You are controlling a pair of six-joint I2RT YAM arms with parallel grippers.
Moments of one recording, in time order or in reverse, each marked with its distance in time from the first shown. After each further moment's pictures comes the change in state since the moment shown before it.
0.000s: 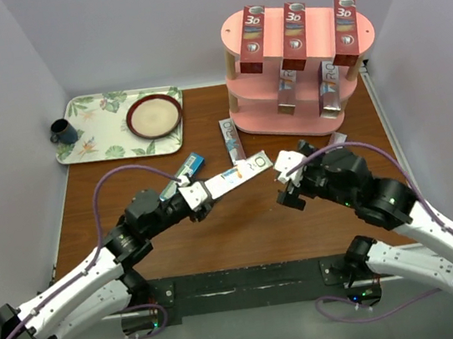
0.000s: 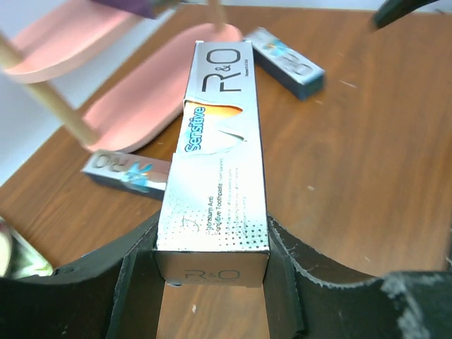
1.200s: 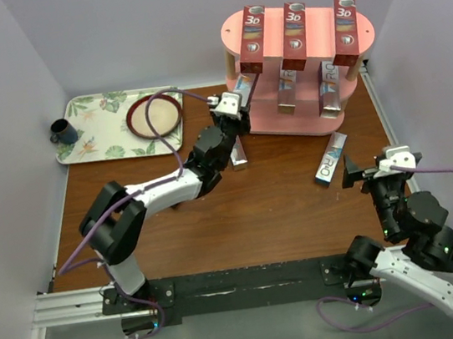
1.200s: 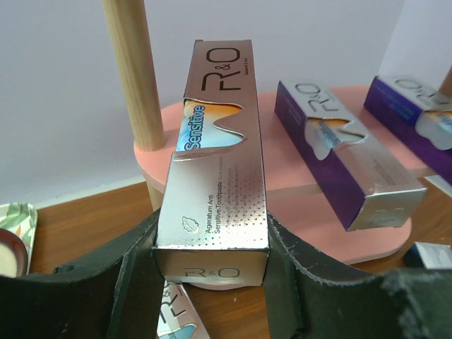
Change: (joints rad) left arm 0.000 1.002 0.595 0.726 -0.631 -0.248; right arm 0.000 -0.555 -0.217 0.207 0.792 0.240
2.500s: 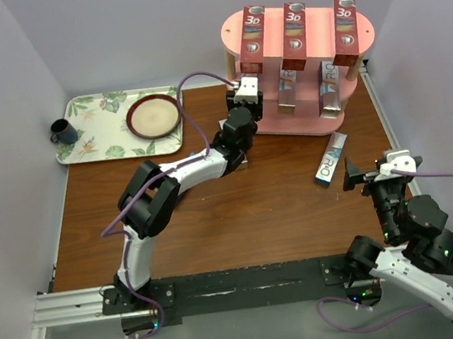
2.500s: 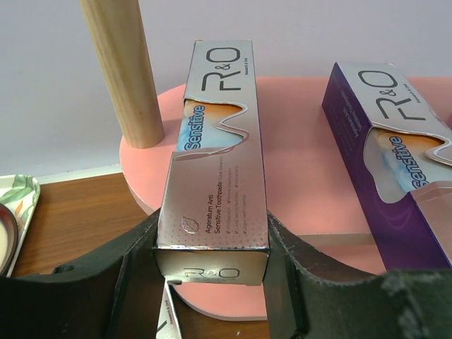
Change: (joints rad) left arm 0.000 0.330 0.385 -0.168 -0.199 -0.026; right arm 0.000 -0.044 -0.033 -0.011 0.006 -0.002
